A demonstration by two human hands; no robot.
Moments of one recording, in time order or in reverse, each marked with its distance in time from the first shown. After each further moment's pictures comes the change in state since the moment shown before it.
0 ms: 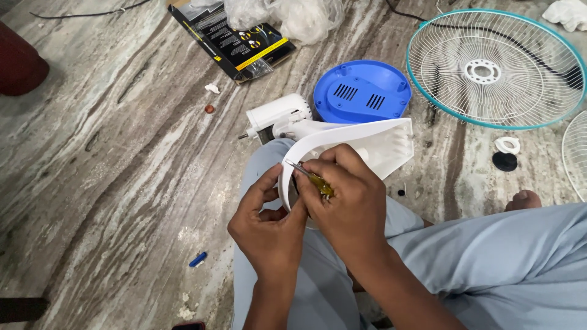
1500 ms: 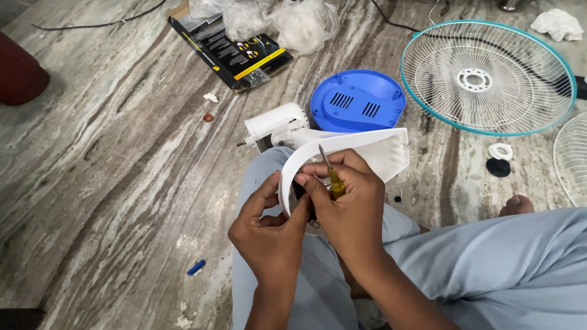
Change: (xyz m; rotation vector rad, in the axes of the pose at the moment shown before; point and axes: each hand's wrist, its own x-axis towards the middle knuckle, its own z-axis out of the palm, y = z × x) left_hand 0.001 0.007 0.004 0.031 0.007 -0.068; right_hand 0.002 0.009 0.001 0.236 0.003 0.258
